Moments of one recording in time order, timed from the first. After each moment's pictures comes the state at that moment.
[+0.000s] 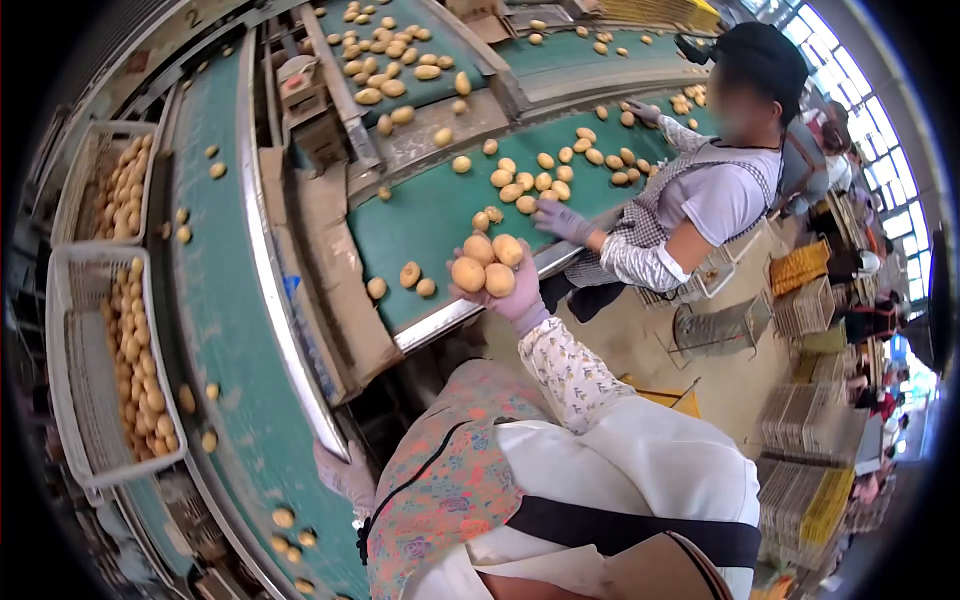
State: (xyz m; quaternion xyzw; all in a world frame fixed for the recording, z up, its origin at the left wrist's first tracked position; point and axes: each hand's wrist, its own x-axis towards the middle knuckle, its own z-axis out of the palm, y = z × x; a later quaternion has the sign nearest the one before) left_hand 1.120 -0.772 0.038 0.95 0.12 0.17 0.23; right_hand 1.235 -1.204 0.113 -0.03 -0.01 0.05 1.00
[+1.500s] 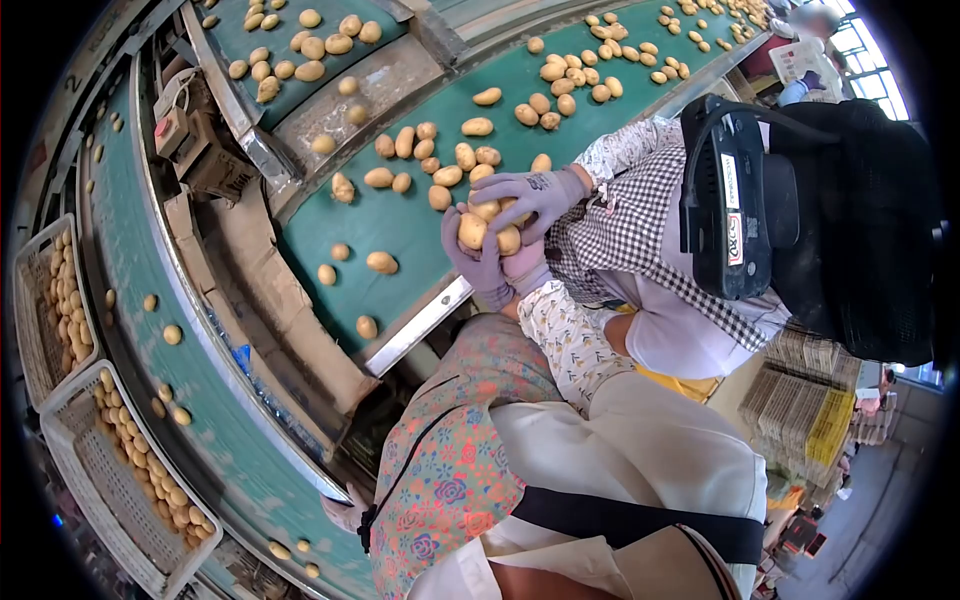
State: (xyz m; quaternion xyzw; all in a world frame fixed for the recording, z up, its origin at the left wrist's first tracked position) left_hand 1.121 -0.816 0.055 0.97 0.26 0.01 0.04; right_hand 1.347 -1.506 0.010 -0.64 -0.40 -0.14 0.64
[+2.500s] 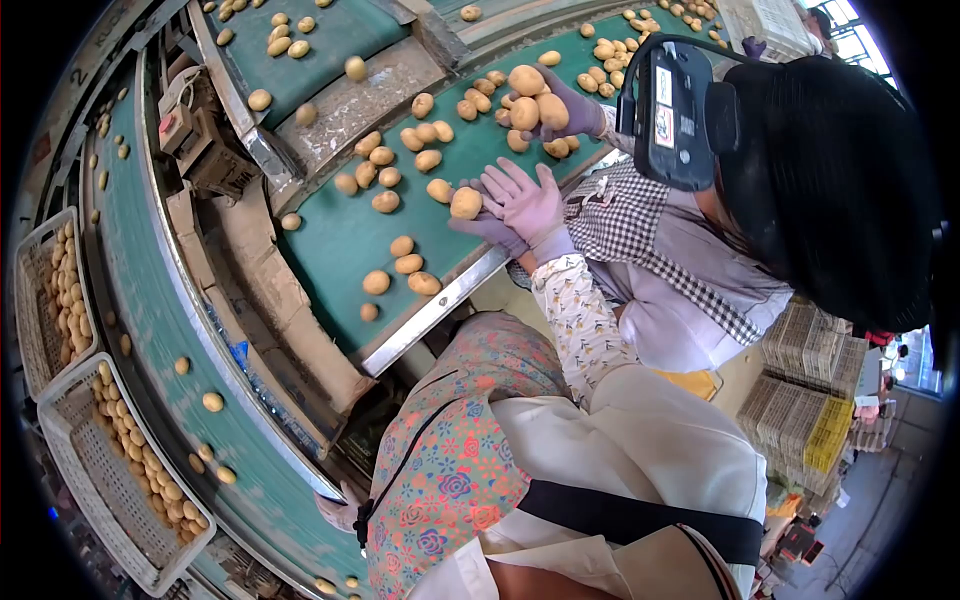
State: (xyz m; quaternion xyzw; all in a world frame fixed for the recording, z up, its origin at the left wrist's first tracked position) left_hand 1.105 -0.792 0.052 0.97 0.22 0.05 0.03; right_hand 1.327 -1.463 0.060 -0.08 0.22 -0.10 0.97
